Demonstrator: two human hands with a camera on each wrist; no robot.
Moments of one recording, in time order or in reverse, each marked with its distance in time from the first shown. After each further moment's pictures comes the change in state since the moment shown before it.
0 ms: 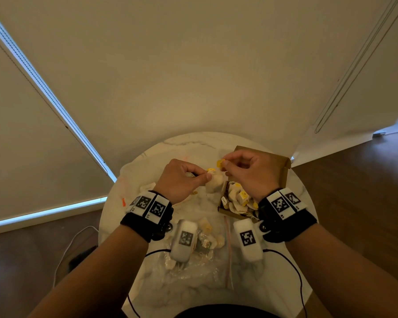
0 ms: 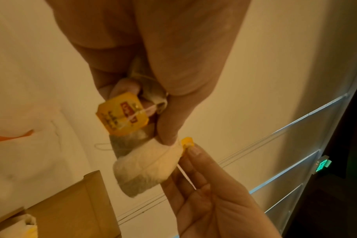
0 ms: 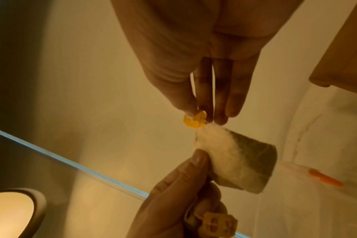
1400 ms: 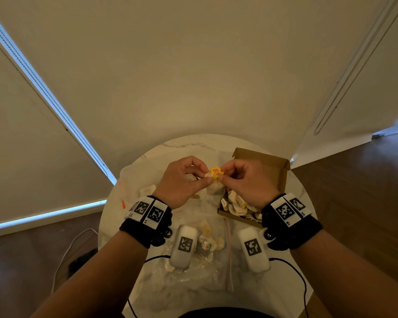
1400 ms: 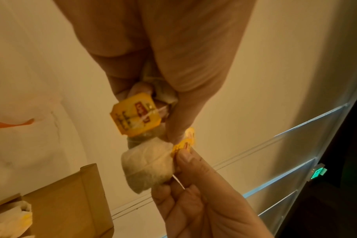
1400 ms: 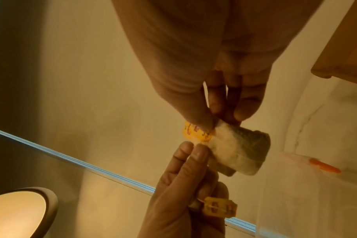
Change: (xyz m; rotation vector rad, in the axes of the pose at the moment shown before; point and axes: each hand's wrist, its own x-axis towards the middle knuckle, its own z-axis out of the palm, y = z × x) left_hand -0.005 0.002 0.002 -0.141 0.040 0.127; right_hand -0.008 0.001 -0.003 -0.195 -0.180 0.001
